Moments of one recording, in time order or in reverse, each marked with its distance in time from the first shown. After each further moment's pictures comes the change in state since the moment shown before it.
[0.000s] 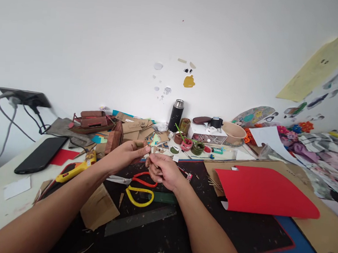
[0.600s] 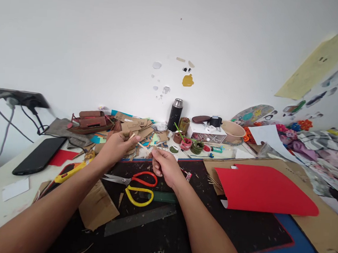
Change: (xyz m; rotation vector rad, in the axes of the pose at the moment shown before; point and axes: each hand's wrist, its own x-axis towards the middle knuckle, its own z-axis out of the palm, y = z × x) left_hand 0.007 -0.009 -0.020 0.332 0.446 0.077; right_hand 0.006 0.002 -0.006 -0.091 0.227 -0.045
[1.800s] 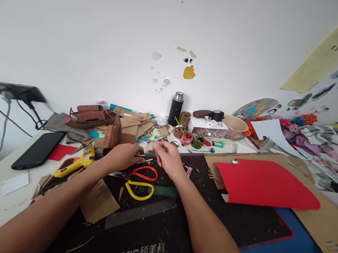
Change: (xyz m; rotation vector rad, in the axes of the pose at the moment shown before) left_hand 0.001 -0.030 0.016 0.977 -0.504 0.147; right_hand 0.003 0.002 -0.005 -0.281 0.184 -0.149
